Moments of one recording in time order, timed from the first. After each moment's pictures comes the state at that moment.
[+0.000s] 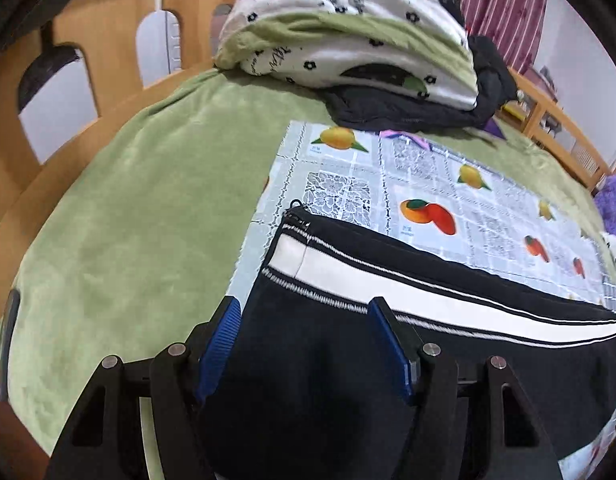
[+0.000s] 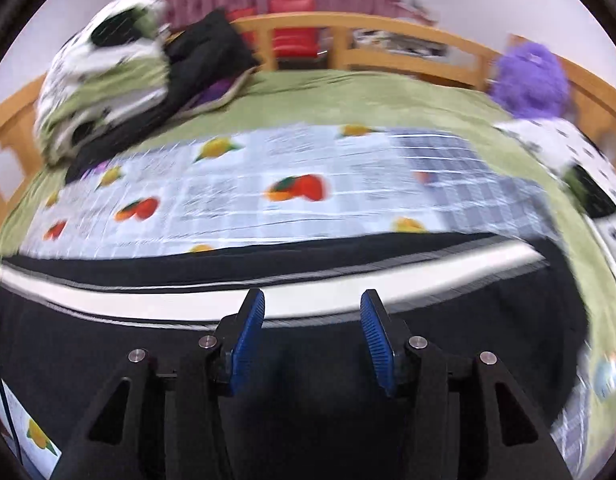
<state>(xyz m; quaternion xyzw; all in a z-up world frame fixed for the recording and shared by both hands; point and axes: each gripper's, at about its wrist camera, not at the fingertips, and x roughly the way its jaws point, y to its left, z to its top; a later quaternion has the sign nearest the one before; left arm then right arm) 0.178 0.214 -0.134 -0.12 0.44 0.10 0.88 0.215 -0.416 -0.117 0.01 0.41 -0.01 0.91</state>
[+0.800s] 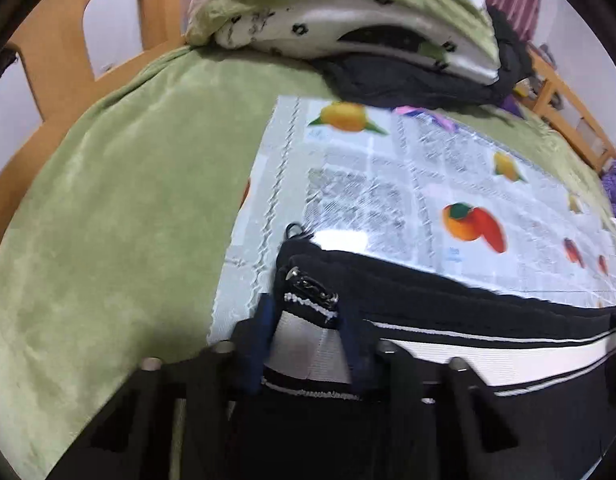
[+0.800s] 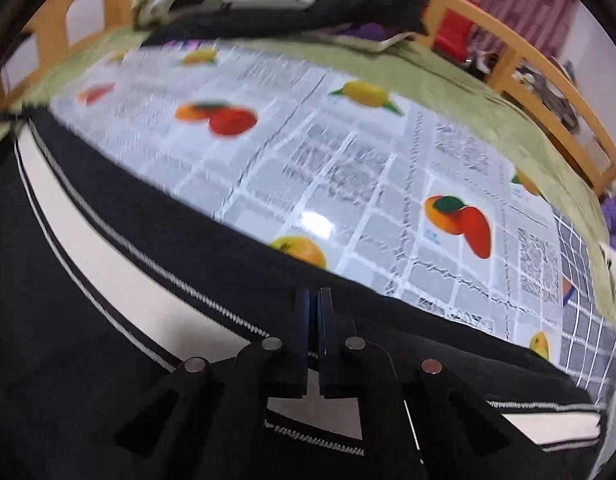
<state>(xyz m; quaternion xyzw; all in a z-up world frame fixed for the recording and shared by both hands) 0.255 0.236 -0.177 -0.10 0.46 0.07 0.88 0.300 -0.321 -0.180 -0.17 0.44 0.15 0.87</state>
